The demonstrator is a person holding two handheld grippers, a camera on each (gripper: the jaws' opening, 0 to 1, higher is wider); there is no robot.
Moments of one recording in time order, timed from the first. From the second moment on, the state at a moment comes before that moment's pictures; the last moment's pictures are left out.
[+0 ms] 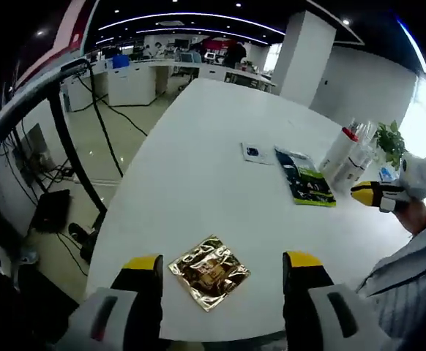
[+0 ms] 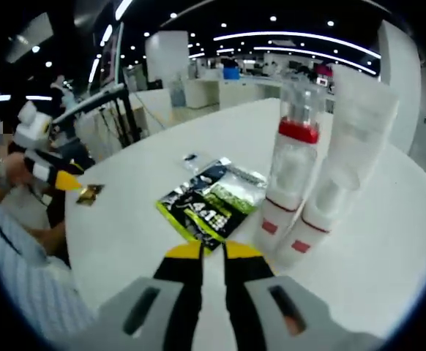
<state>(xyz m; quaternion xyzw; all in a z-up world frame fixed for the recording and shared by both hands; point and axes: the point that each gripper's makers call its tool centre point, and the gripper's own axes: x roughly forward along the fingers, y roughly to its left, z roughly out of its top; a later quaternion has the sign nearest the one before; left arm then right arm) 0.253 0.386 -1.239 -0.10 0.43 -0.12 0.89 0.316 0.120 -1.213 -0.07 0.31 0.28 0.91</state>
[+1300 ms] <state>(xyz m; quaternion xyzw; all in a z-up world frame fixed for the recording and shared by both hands) 0.257 0.369 -1.261 0.05 0.51 -0.17 0.84 0.304 0.089 -1.220 -0.06 0.33 0.22 0.92</state>
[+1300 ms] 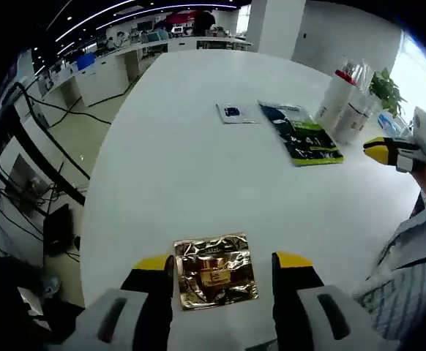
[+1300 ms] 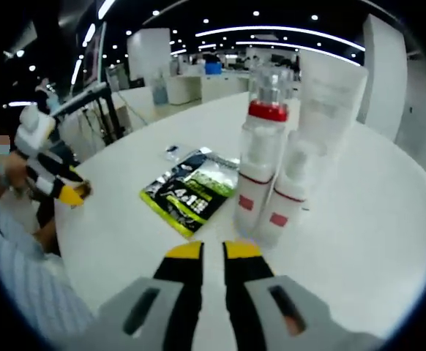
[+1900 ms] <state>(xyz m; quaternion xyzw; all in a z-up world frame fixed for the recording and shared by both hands) 0.251 0.377 -1.266 0.06 0.62 -0.11 0.78 0.293 0.080 -1.220 -0.07 0.34 0.23 0.91</state>
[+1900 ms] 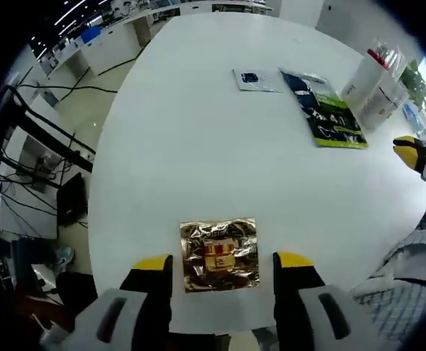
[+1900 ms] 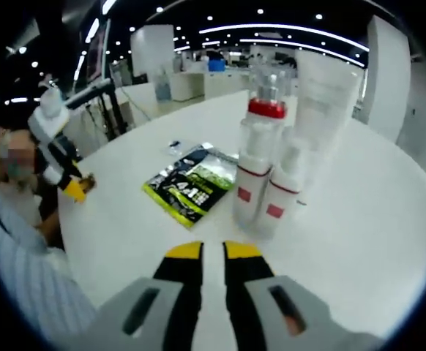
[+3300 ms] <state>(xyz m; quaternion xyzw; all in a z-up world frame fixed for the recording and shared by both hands) 0.260 0.361 -1.237 0.02 0.61 -0.10 0.78 0.281 0.052 -1.226 -0.05 0.35 0.19 0.92</state>
